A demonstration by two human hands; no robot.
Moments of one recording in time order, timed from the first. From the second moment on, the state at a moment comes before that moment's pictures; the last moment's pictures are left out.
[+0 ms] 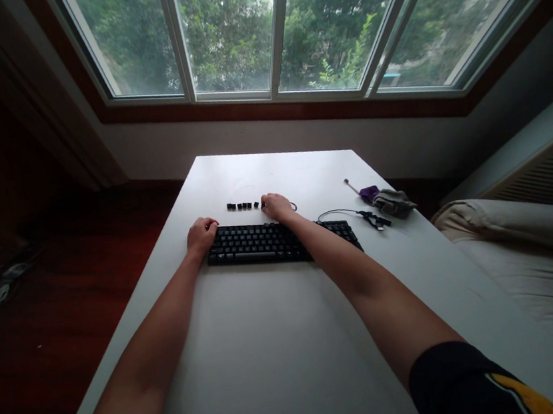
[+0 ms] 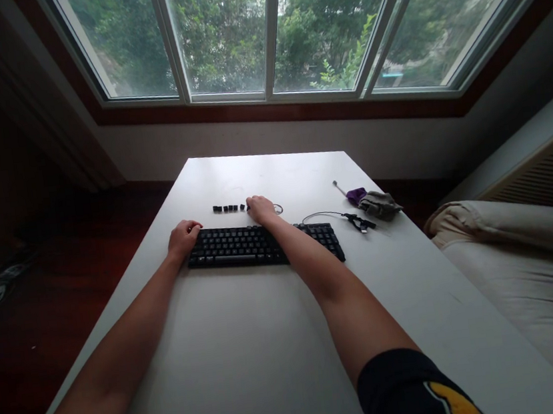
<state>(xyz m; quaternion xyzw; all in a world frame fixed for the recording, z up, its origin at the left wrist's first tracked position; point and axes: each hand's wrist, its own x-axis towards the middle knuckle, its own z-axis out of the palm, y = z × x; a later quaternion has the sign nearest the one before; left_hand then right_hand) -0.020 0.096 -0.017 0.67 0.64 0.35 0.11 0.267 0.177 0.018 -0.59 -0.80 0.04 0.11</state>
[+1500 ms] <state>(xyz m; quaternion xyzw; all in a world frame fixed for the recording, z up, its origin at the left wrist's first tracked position) -0.018 0.095 -0.018 0.69 0.61 0.38 0.11 0.265 0.107 0.057 -0.48 -0.88 0.05 0.00</state>
